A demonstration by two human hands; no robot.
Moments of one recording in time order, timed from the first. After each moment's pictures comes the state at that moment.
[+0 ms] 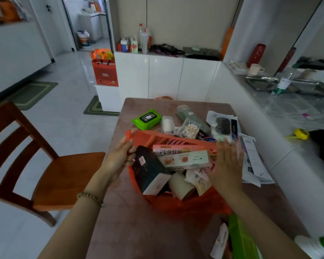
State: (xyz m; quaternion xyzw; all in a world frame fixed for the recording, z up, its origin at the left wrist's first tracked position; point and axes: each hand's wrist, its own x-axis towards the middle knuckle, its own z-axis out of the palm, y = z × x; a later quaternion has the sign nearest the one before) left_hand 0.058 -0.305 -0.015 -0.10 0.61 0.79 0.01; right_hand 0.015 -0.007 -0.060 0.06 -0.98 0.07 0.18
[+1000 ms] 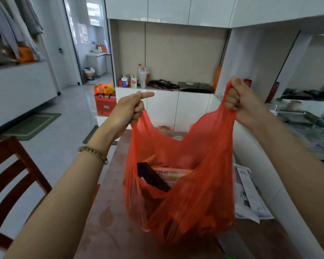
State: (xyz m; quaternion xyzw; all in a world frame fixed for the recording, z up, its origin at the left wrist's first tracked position) left_hand -0.020 -0.285 0.172 0.07 0.74 0.66 -0.12; right_hand -0.099 -0.005 0.205 0.16 -0.54 0.82 -0.02
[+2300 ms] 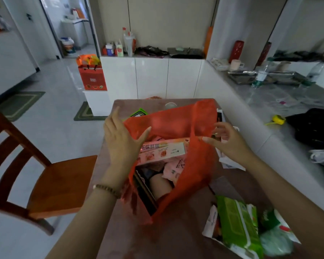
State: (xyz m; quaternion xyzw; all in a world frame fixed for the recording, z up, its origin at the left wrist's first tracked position) left_hand 0.074 -0.243 0.020 -0.13 0.88 0.30 -0.34; right_hand 0.026 0.040 0.024 0.08 -0.88 0.47 0.04
